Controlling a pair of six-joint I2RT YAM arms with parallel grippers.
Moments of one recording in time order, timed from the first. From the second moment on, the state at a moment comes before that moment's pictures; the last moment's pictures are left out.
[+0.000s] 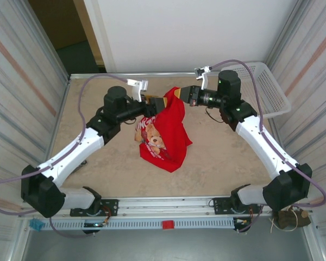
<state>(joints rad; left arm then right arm) -0.59 1.31 1.12 -0.01 0.37 -0.48 0.40 1.33 1.26 -0.16 -0.74 0.63</state>
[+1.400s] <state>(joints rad) -0.59 1.48 1.22 -0.06 0.37 -0.40 0.34 1.34 1.18 -0.12 -0.72 0.65</state>
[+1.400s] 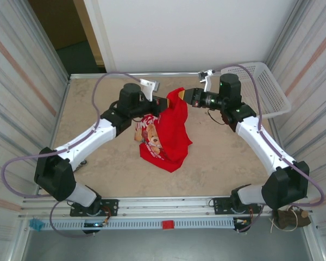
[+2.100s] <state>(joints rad) -0.46 1.46 1.48 -0.10 0.66 -0.87 0.62 1.17 1.20 -0.32 -0.25 0.52</state>
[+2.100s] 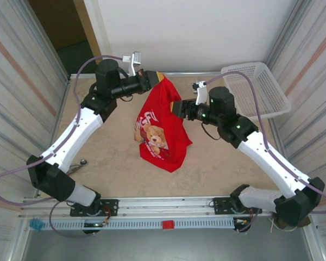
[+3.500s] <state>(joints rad) -0.49 1.20 1.03 -0.05 0.44 -0.80 0.38 1.29 1.12 0.11 -0.86 0.71</state>
